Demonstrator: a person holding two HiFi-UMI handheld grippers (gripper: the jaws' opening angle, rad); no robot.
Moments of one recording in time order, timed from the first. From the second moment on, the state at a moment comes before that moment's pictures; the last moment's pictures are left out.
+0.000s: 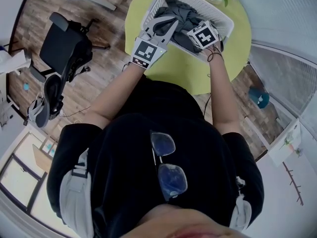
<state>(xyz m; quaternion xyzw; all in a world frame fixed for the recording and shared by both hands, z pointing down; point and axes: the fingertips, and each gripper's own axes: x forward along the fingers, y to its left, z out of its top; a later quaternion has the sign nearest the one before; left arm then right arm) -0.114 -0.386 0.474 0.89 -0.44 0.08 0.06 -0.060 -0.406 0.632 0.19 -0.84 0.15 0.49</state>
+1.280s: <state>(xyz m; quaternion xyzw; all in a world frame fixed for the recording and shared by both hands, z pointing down) -0.047 -0.282 0.394 0.93 -0.35 0.05 0.04 0.006 -0.295 0.376 0.25 -0.96 0.11 0.11</state>
